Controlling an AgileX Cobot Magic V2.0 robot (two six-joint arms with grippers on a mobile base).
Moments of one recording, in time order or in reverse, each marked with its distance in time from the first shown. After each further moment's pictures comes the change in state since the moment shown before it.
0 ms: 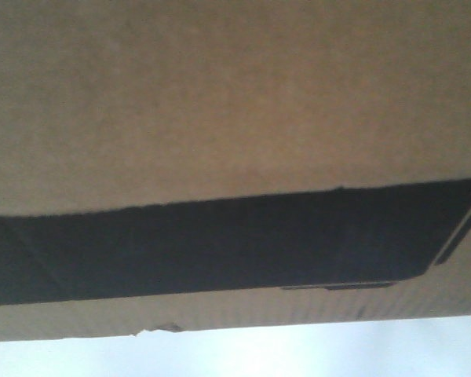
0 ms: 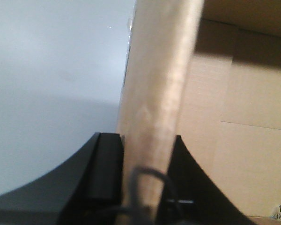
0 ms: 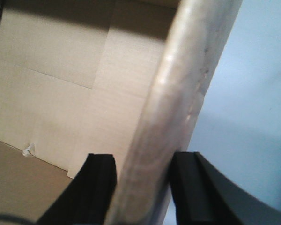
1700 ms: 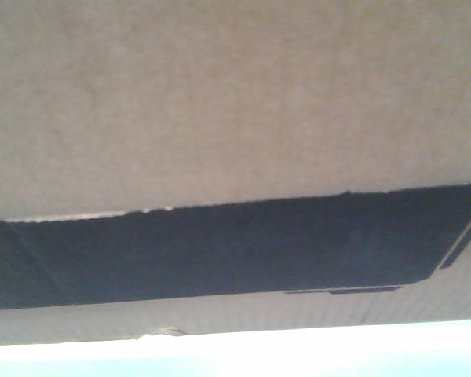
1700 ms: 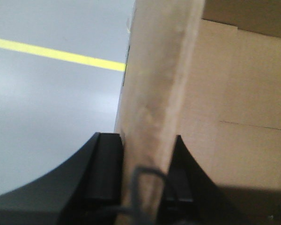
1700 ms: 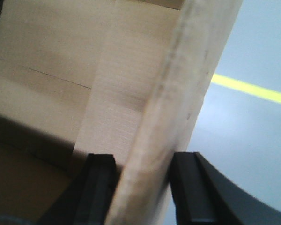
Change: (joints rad) left arm 0.002 0.000 0.002 -0.010 0.000 0.000; right arm 0.000 0.000 -0.002 -0.002 0.007 -0.002
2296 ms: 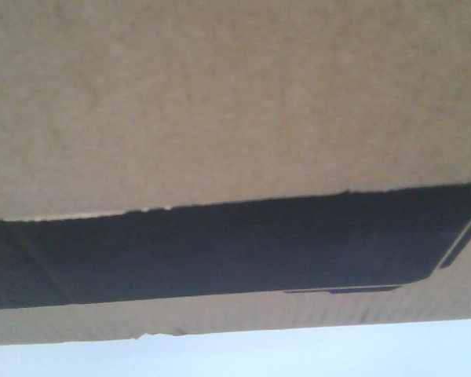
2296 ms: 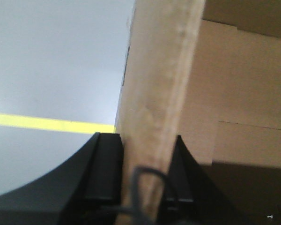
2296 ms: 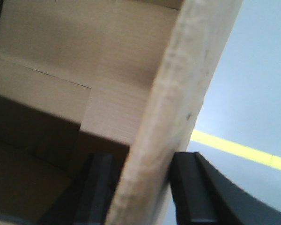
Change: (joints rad) left arm 0.000 0.000 0.000 -0.001 0.000 0.000; right arm 0.000 0.000 -0.002 0.000 0.000 0.000
